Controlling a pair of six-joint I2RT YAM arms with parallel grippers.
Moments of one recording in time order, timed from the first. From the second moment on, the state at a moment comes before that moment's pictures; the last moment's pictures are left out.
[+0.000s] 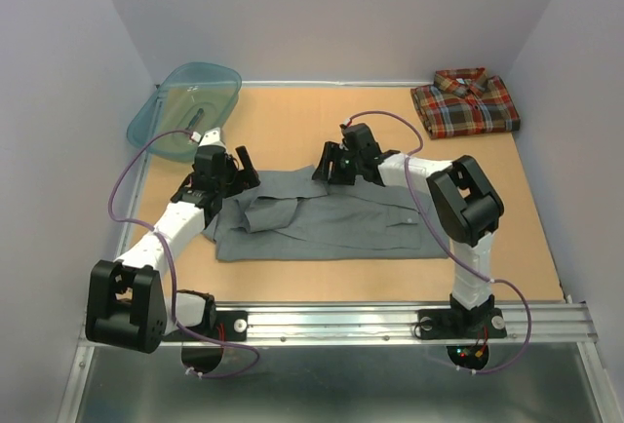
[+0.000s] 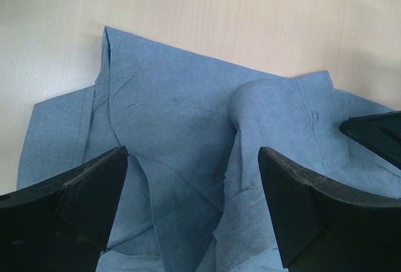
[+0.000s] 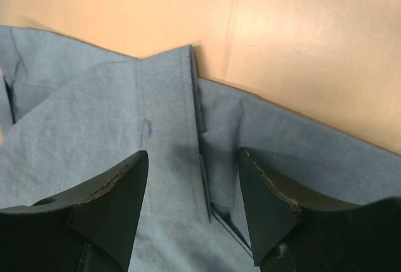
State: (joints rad) left arm -0.22 1.21 0.71 -0.13 -0.07 -0.47; right arm 0.56 2.01 1.27 -0.01 -0.25 0.67
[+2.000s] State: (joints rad) left arm -0.20 1.29 0.77 -0.12 -0.02 -0.56; right arm 0.60 1.00 0.93 -0.63 -0.45 0.49
